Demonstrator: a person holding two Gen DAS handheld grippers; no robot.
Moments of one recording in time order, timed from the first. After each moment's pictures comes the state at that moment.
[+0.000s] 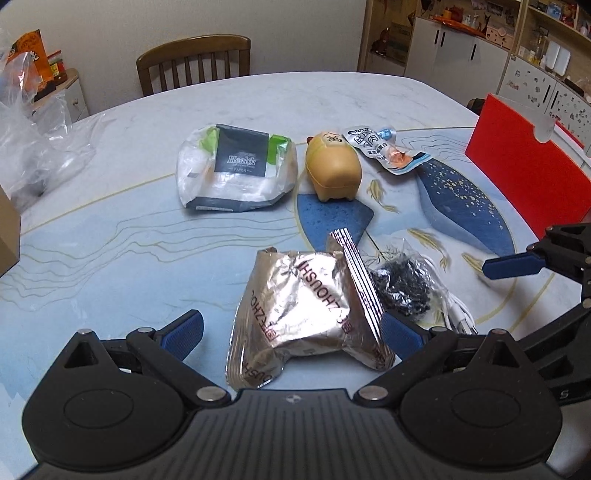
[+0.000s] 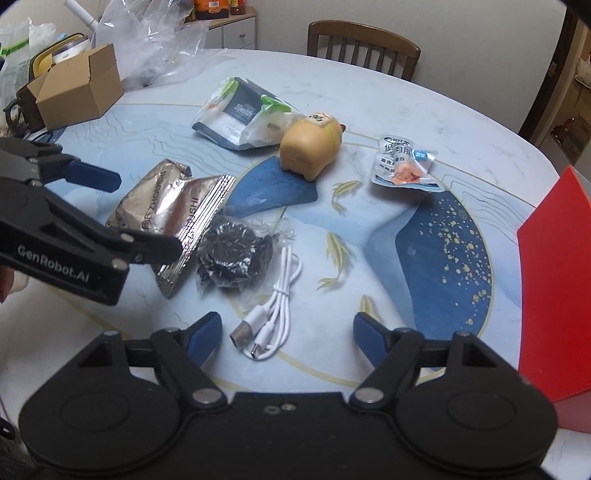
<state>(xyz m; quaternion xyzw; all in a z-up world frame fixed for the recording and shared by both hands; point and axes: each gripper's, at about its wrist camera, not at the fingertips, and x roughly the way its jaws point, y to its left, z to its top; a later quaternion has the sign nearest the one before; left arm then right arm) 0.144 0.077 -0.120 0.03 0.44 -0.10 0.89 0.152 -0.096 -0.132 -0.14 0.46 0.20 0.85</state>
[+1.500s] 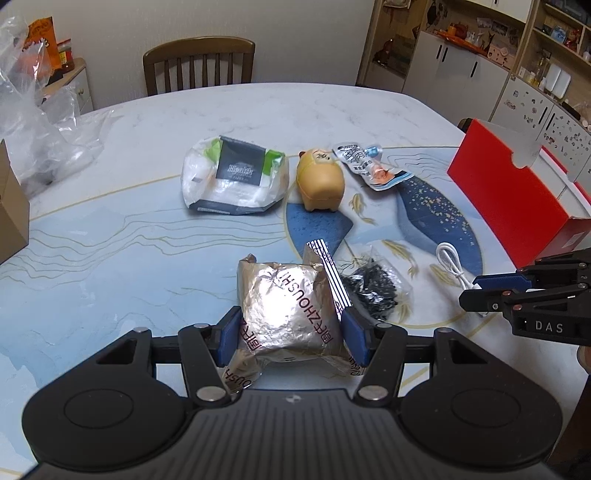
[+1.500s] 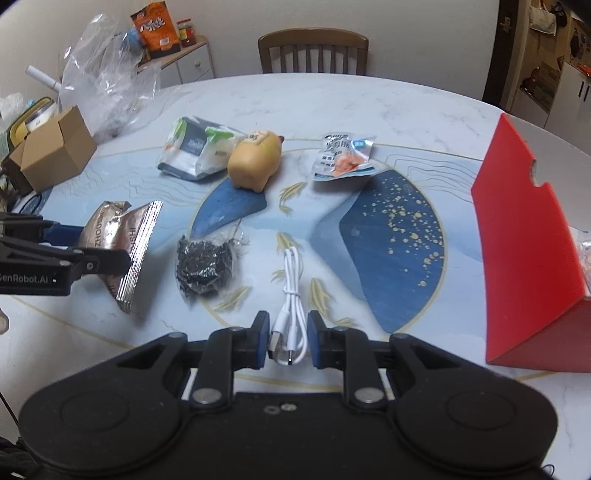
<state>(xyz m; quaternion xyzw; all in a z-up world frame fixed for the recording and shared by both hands) 0.120 0.080 -0.091 -0.01 0.44 -0.11 0.89 0.142 -0.149 -0.107 -0.03 0.46 0.17 0.87</state>
